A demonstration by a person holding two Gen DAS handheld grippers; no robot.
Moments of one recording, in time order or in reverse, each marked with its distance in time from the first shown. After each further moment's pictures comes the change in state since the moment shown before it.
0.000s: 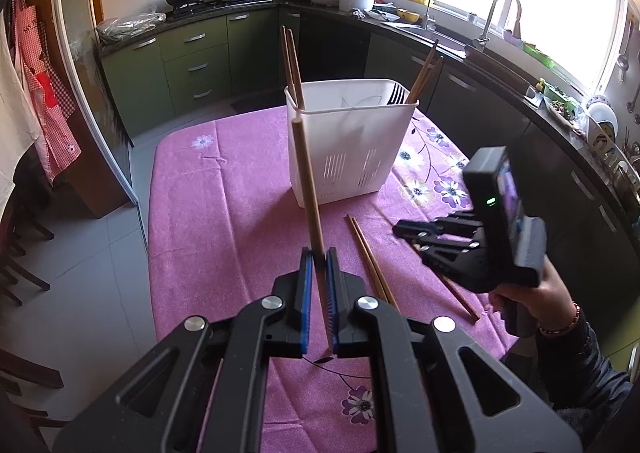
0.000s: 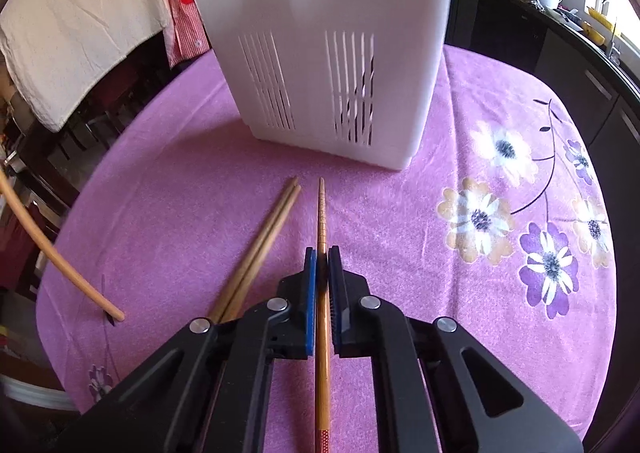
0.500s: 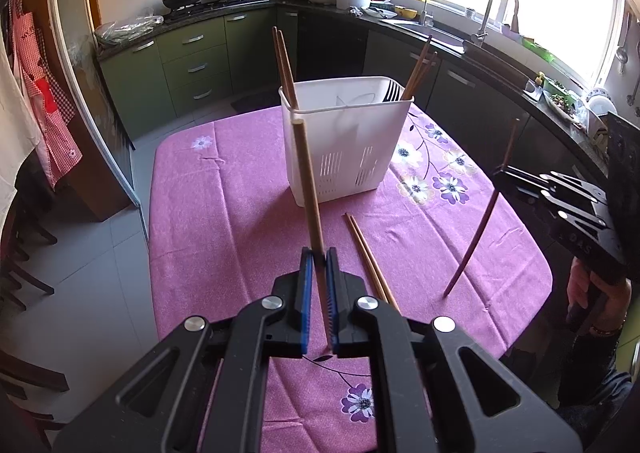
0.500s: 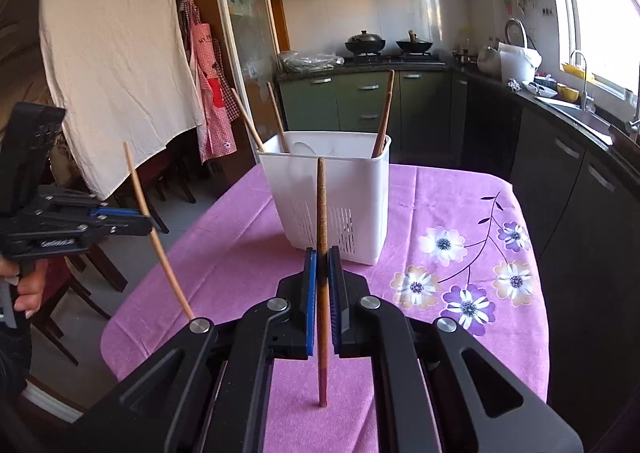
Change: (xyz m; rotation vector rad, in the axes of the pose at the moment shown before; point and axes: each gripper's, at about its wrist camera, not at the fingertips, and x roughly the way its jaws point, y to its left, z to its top) left arm -0.001 -0.007 -0.001 0.019 0.003 0.011; right arm -0.156 -0.003 -0.015 -0.015 -0.343 0.045
